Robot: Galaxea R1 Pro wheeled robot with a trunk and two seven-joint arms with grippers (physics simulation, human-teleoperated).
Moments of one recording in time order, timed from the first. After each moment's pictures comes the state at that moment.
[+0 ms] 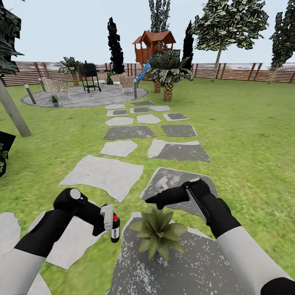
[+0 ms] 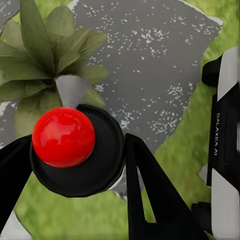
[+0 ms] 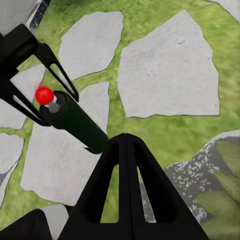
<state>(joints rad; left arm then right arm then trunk) -0.65 0.24 -0.26 -1.36 -0.62 0.45 -1.57 -0.80 -0.04 0.35 -1.13 0.00 0.83 1.03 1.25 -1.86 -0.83</state>
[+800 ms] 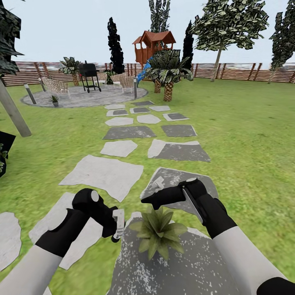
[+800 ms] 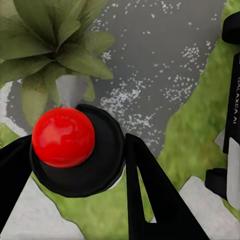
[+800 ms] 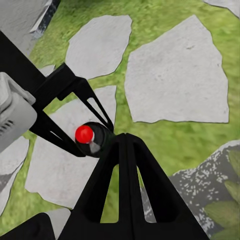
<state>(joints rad) -0.67 0.14 -0.36 -1.34 -0.89 0.47 -1.57 -0.80 -0.01 0.35 -1.13 0.00 0.83 1.03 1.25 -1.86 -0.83</state>
